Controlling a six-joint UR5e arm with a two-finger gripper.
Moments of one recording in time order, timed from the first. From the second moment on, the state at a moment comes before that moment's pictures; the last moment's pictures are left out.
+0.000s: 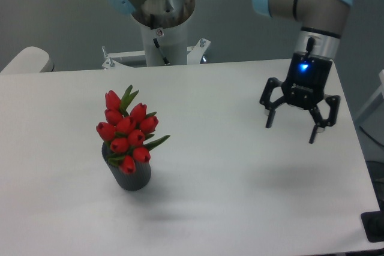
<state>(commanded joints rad) 2.87 -1.85 -1.59 -0.86 0.94 1.46</state>
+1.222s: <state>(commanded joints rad) 2.62 -1.97 -1.22 -1.27 1.52 1.57</state>
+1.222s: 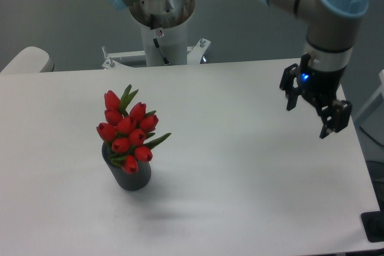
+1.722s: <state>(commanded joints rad) 2.59 -1.98 -1.22 -1.27 1.54 1.57</state>
